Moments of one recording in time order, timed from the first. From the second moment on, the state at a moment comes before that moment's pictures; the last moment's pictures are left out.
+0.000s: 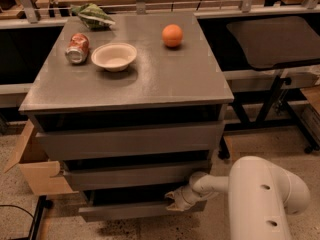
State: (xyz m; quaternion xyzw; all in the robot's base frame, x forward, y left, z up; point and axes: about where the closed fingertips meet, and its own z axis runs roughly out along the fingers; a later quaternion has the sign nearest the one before) arm 0.530 -0.059 0.179 -0.74 0.61 0.18 0.21
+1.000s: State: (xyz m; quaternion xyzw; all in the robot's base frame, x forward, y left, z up) arm 0.397 -0.084 0.182 -0.67 0.65 0.32 0.15
